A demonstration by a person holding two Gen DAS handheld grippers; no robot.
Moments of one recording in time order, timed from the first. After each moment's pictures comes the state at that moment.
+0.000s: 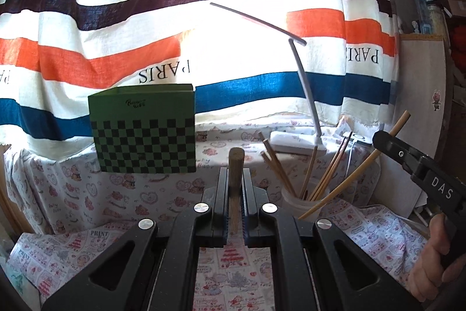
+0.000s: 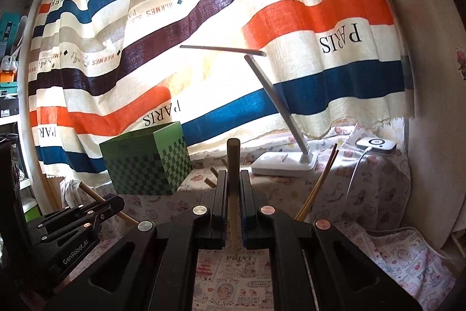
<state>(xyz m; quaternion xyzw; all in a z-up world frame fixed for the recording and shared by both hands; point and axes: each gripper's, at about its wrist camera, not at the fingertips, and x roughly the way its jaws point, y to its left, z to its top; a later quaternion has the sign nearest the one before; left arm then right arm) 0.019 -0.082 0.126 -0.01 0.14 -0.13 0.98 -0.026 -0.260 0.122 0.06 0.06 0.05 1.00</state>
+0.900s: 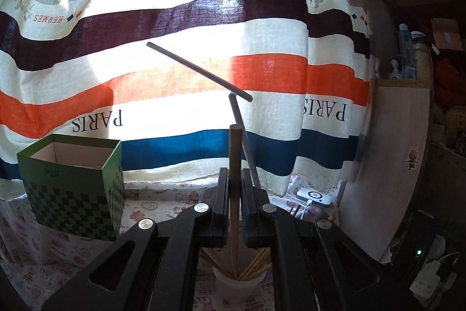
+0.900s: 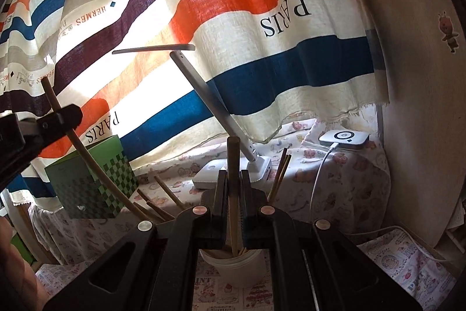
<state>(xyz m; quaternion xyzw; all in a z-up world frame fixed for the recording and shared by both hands) 0.063 -0.164 0.195 -0.05 0.07 -0.20 0.98 0.040 -0.320 0.111 0.11 0.08 -0.04 0.99</state>
